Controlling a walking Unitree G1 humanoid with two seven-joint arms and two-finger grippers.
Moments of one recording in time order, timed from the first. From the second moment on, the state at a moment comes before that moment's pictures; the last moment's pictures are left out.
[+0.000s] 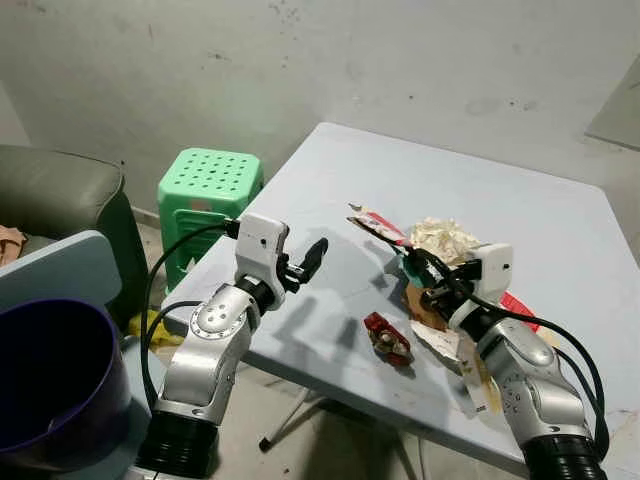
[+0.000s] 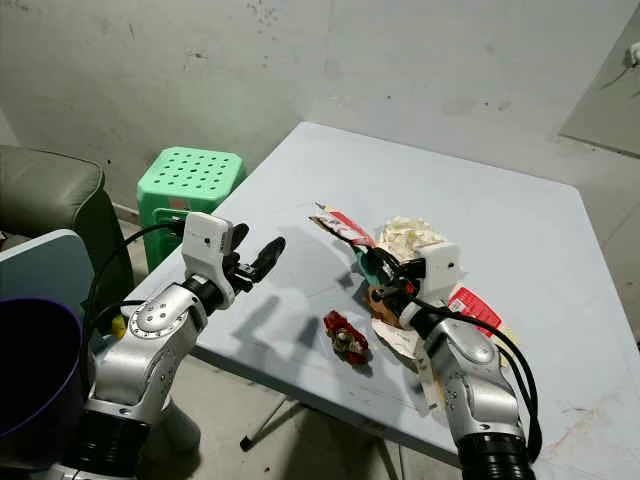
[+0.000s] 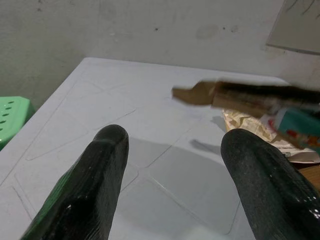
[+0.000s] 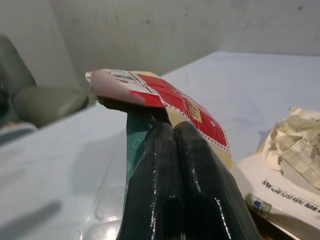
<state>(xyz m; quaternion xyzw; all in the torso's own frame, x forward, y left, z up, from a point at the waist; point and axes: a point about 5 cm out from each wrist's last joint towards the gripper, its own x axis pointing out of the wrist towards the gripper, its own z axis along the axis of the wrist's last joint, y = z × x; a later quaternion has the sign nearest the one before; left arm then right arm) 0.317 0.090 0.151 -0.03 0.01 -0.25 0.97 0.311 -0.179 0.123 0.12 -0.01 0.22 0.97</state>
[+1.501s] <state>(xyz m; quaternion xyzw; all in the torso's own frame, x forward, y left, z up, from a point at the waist) 0.323 0.088 0.155 -0.04 0.00 -0.25 0.97 0.295 -0.187 0.124 0.05 -0.02 0.26 0.96</state>
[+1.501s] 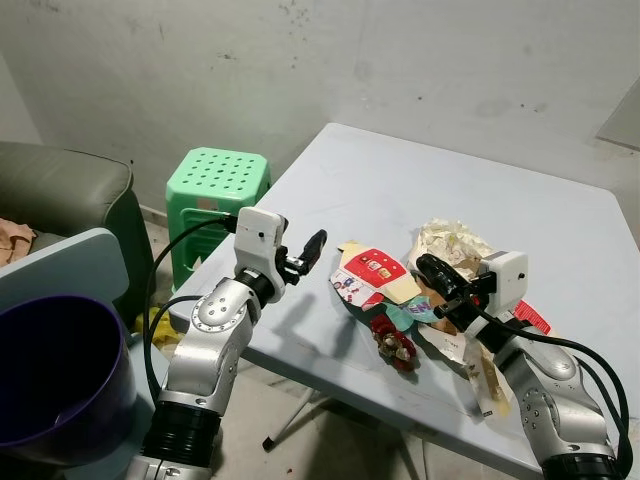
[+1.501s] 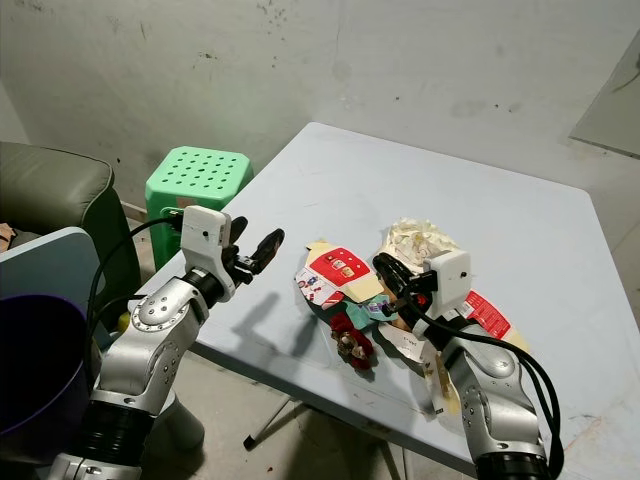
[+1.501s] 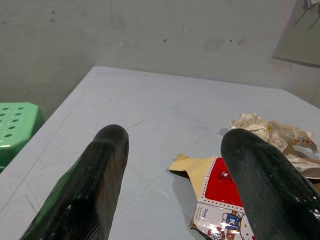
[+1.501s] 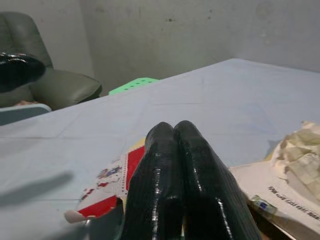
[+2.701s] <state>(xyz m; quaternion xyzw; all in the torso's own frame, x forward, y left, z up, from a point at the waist) 0.286 0.075 0.124 0.02 0.03 -0.32 0.95 0.264 -0.160 0.097 0.03 0.03 0.28 0.96</state>
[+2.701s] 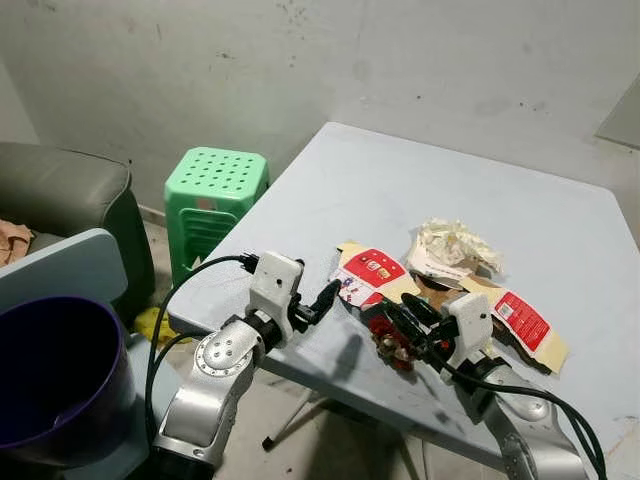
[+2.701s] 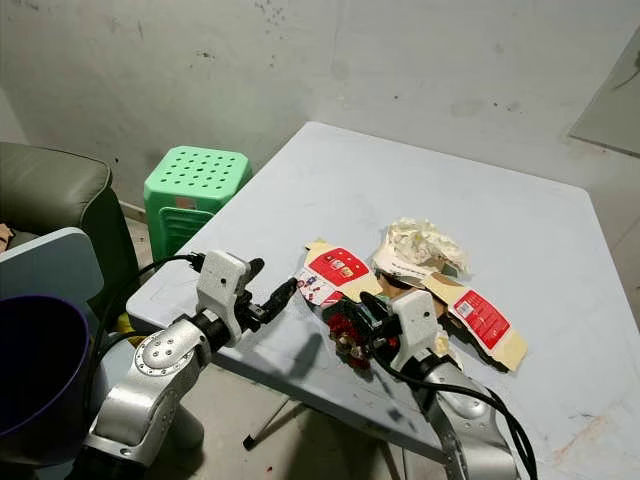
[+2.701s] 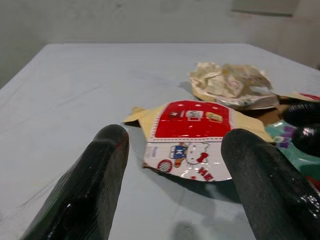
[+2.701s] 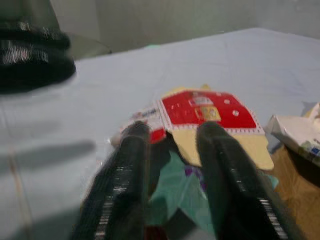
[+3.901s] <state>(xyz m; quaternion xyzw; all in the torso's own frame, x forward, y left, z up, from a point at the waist) 0.323 0.070 0.140 0.04 0.01 -0.32 0.95 0.256 -0.148 0.090 -0.02 0.05 0.32 0.95</state>
